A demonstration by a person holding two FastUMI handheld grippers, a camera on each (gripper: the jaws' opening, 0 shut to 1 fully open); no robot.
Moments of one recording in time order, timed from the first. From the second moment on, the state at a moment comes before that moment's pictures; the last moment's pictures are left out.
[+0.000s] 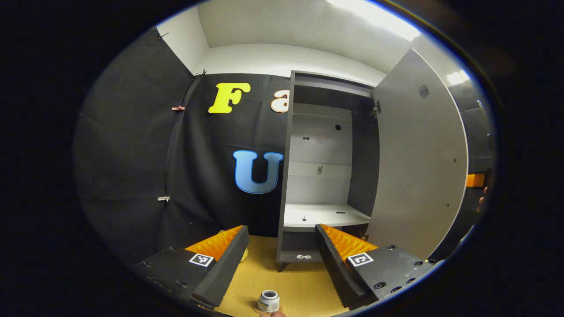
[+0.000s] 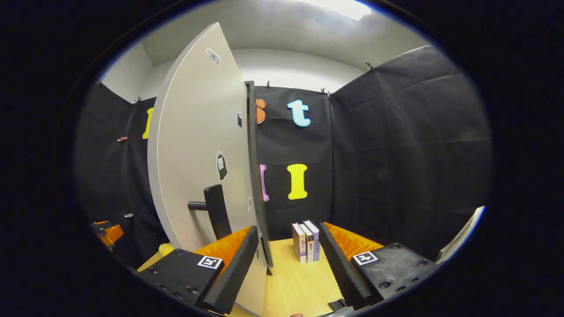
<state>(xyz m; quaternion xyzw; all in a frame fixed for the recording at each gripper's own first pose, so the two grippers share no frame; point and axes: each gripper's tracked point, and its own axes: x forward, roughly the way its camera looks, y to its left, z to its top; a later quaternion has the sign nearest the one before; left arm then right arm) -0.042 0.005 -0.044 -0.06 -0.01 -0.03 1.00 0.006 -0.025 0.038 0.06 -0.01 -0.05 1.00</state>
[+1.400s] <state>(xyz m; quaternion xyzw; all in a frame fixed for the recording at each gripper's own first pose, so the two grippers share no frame) -0.031 0.049 -0.037 -0.02 -0.01 0.01 1.00 0.023 0.050 0.034 0.04 0.00 0.09 0.99</state>
